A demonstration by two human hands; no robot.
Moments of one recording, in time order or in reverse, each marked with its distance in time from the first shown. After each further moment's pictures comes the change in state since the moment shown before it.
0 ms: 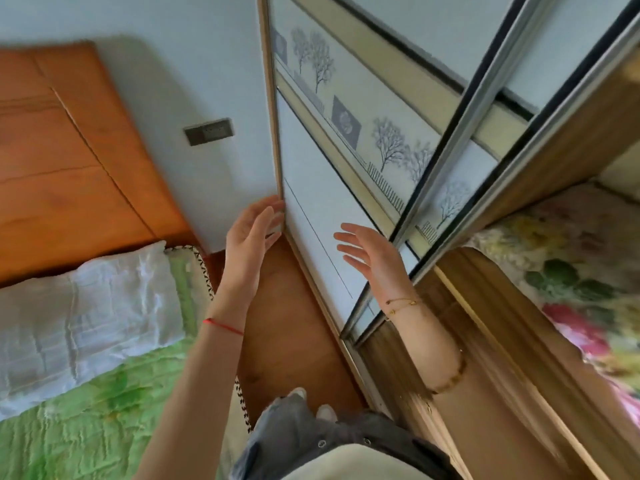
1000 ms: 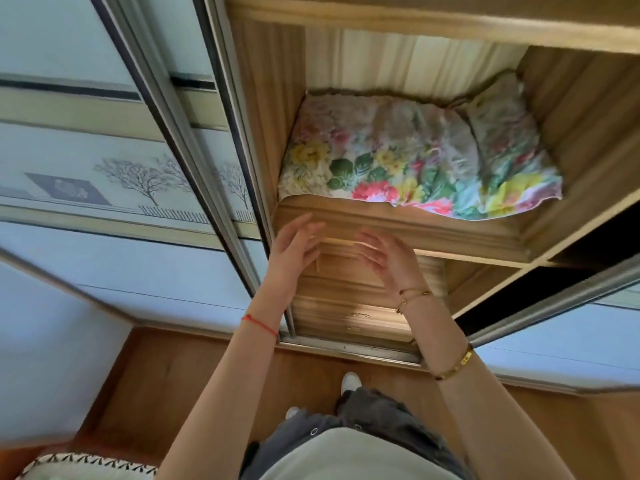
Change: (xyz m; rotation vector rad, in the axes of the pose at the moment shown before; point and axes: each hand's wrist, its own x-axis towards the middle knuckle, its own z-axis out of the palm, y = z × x) left_hand -0.054 -0.060 0.201 0.091 -1.016 -0.430; right_hand -0.135 0.051 -0.125 0.499 1.000 -0.132
